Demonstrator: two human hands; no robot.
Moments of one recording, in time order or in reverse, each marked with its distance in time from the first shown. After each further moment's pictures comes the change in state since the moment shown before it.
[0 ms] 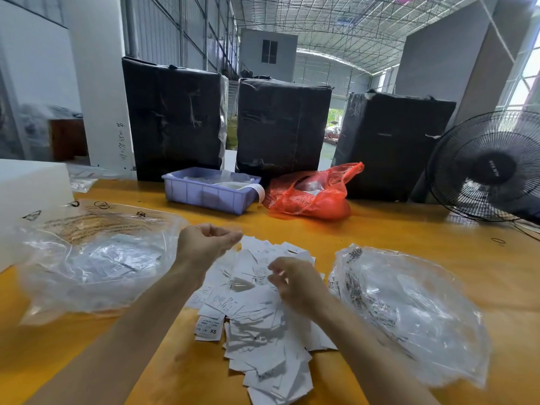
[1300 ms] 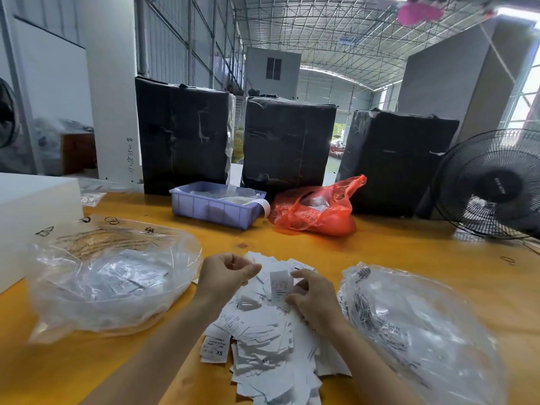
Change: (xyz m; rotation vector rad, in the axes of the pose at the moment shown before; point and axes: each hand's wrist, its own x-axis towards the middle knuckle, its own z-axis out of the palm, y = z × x) left_hand -0.003 -0.023 0.008 0.092 -0.088 0.031; right_hand 0.014 0.028 0.012 0.300 0.106 0.297
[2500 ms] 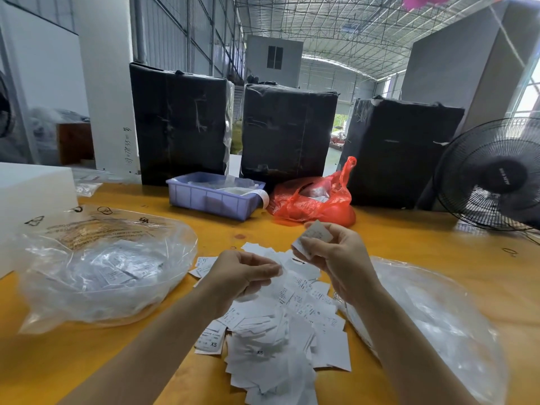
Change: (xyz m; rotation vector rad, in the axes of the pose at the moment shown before) left_hand -0.019 0.024 0.013 -0.114 -0.316 -0.244; right_hand -0.015 -0.058 -0.064 0.899 0.003 0.016
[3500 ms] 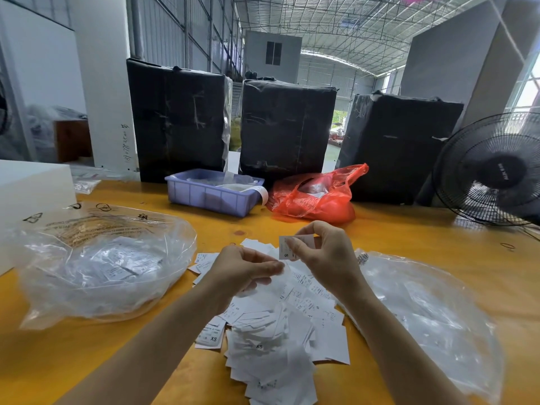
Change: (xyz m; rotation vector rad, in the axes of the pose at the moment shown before) left_hand -0.007 0.003 0.005 0.145 0.036 0.026; right_hand -0.006 0.009 0.008 -0.726 0.022 -0.340
